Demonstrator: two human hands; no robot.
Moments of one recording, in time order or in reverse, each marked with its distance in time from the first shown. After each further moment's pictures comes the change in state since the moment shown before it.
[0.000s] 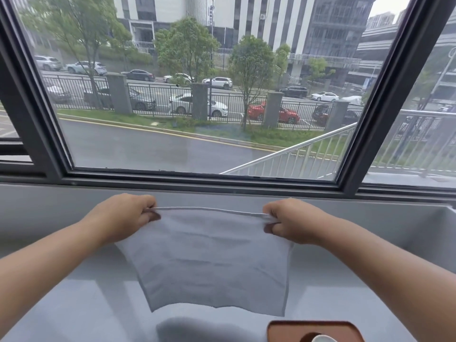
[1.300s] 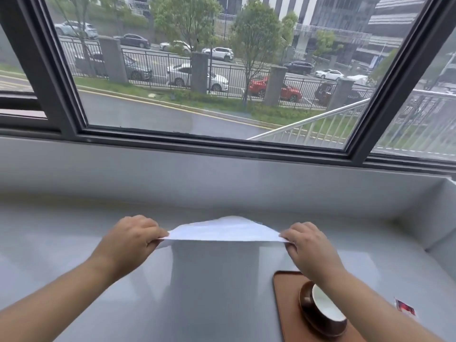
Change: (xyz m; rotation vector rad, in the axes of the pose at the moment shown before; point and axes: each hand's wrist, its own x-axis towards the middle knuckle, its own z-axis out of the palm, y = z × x) left_hand -0.124 -0.037 0.118 -0.035 0.365 0.410; right_hand -0.093 -0.033 0.161 0.043 0.357 0.140
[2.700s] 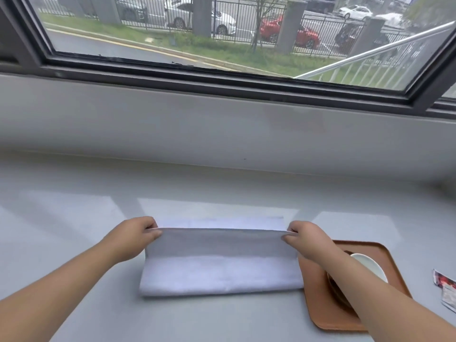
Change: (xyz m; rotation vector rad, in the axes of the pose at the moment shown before) left_hand -0.067 -0.055 0.149 -0.420 -0.690 -0.865; right_hand 0.003 0.021 0.171 0.231 -0.555 0.499
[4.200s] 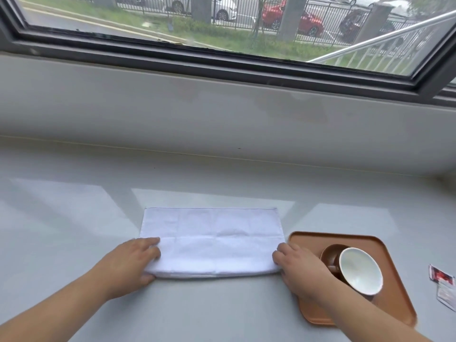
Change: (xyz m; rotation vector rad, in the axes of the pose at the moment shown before) left_hand -0.020 -0.024 0.076 0.600 -0.174 0.385; right_hand -0.031 0.048 0.061 -0.625 -0.142 -0.473
